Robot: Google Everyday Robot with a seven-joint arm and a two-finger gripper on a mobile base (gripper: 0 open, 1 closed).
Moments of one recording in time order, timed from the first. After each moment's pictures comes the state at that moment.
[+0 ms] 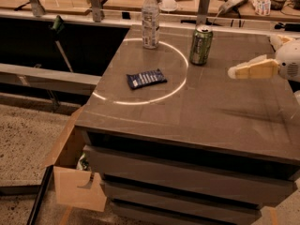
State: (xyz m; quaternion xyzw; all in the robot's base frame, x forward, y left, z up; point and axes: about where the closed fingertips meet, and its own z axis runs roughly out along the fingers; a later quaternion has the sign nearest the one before) arm 0.611 -0.272 0.940 -0.31 0.75 0.13 0.57
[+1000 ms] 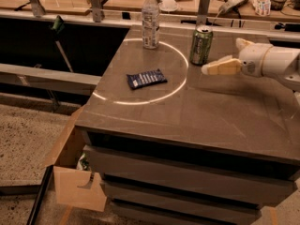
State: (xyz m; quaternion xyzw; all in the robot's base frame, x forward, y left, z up) arm 0.695 -0.230 0.889 -0.32 0.73 0.19 0.58
